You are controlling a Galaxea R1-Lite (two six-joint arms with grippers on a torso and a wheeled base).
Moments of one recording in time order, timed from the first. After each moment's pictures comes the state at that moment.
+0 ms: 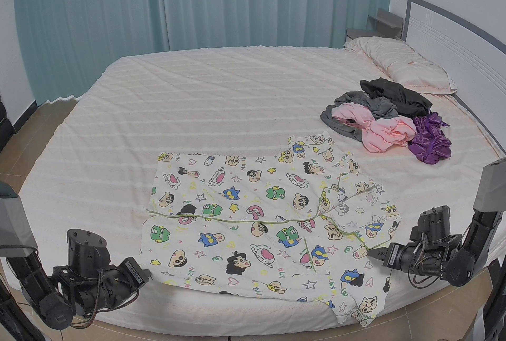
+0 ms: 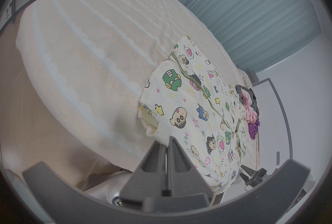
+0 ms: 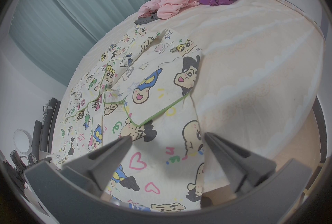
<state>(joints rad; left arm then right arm) -0.34 1.86 -0.02 -1.11 0.04 -0.99 0.22 2.08 -0.22 -1.05 0.02 0.56</state>
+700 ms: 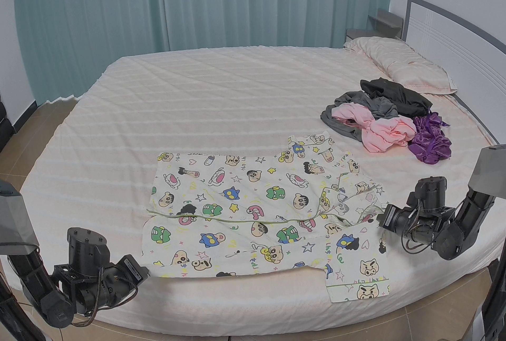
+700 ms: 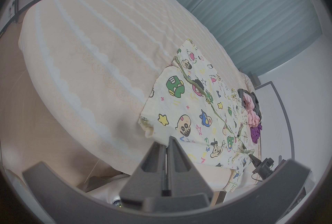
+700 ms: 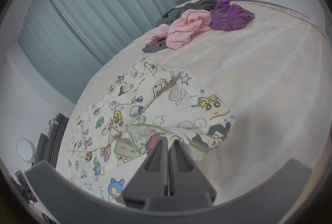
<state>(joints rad) -0.33 1.87 -0.03 -1.11 0.07 -0.99 0.16 2.13 -0.49 -1.04 0.03 0.56</state>
